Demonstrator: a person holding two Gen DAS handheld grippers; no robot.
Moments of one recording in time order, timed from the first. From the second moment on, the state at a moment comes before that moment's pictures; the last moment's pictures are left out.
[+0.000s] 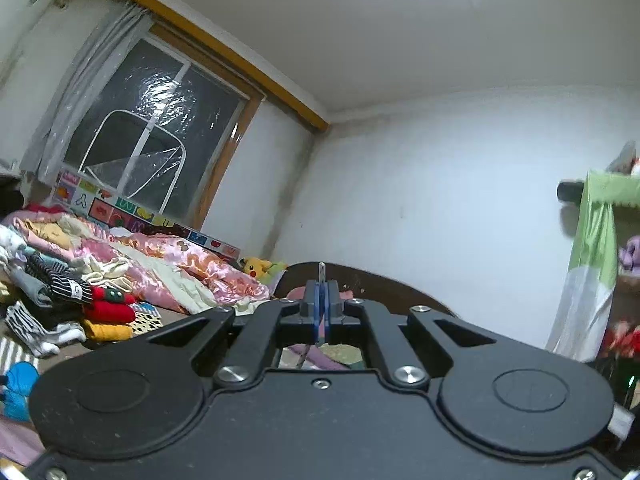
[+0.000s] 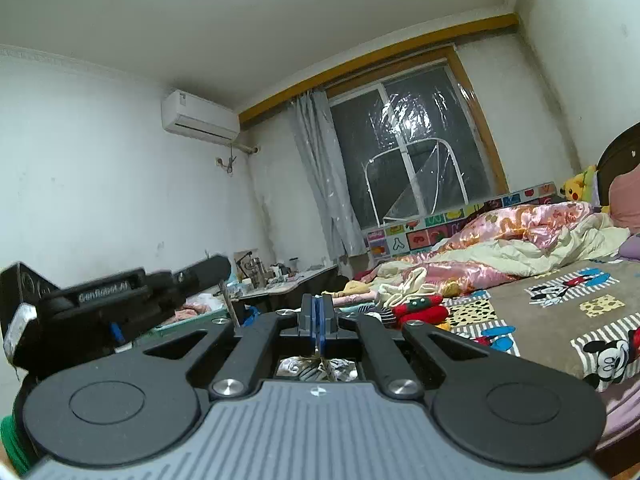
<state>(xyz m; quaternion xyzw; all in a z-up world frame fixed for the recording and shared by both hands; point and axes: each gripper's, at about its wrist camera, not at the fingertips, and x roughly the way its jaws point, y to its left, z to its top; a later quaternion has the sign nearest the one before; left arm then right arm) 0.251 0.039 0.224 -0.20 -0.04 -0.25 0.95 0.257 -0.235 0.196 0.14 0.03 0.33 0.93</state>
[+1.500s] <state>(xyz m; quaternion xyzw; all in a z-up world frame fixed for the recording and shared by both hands) 0.245 0.032 0.223 -0.12 -0.02 -0.24 0.96 0.244 -0.205 0.230 0.11 0.01 0.32 0.94</state>
